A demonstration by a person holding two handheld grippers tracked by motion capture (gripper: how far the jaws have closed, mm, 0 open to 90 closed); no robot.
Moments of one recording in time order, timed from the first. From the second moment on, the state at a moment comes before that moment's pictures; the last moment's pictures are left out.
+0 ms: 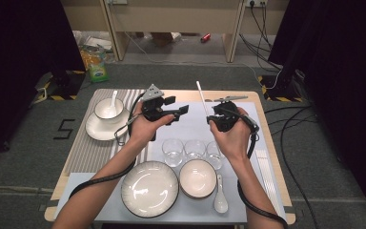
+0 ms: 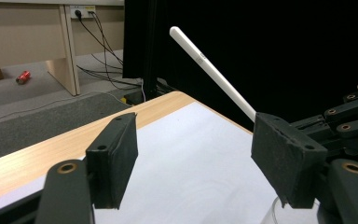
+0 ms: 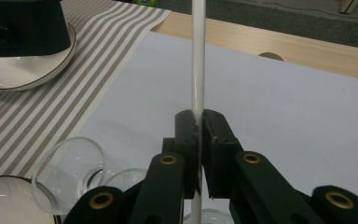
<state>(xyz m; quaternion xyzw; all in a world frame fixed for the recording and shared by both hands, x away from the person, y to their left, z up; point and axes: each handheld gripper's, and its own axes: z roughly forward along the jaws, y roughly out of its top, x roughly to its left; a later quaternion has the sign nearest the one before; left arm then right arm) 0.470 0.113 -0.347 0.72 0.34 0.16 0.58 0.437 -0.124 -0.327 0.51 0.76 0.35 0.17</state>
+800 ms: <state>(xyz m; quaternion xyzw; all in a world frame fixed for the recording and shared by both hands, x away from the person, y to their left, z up) 0.476 0.100 -0.344 0.72 0.34 0.16 0.58 0.437 -0.118 -0.328 0.51 0.77 0.36 0.17</state>
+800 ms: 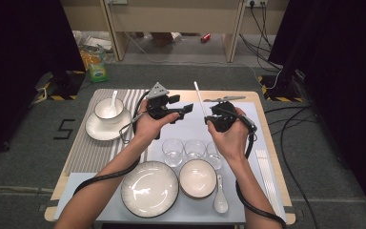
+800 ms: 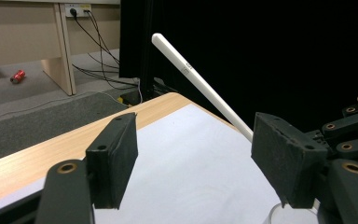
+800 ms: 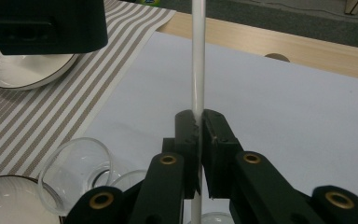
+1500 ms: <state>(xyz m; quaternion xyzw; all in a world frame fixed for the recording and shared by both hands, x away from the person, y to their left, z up) 0.481 0.092 -0.341 0.72 0.34 0.15 0.59 0.436 -0.115 -0.326 0.50 0.77 0.36 0.17</state>
